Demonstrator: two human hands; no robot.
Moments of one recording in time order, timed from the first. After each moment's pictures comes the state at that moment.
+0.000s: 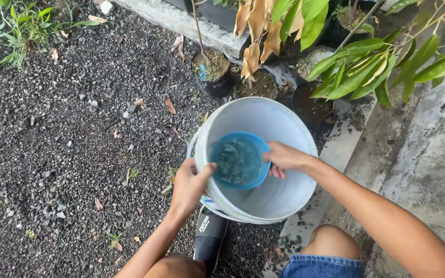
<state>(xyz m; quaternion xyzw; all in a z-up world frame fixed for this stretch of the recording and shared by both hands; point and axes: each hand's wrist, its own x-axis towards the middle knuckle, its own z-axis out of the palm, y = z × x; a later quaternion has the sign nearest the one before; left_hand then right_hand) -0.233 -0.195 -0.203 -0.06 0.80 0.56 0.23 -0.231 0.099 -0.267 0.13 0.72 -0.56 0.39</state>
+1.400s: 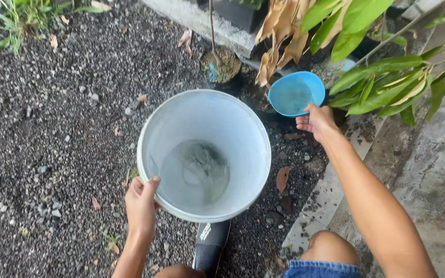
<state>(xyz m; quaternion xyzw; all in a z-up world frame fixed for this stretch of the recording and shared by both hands) -0.235 -0.291 -0.222 -0.23 0.73 0.64 0.09 -0.332 0.216 -0.370 0.41 0.61 -0.68 0.04</state>
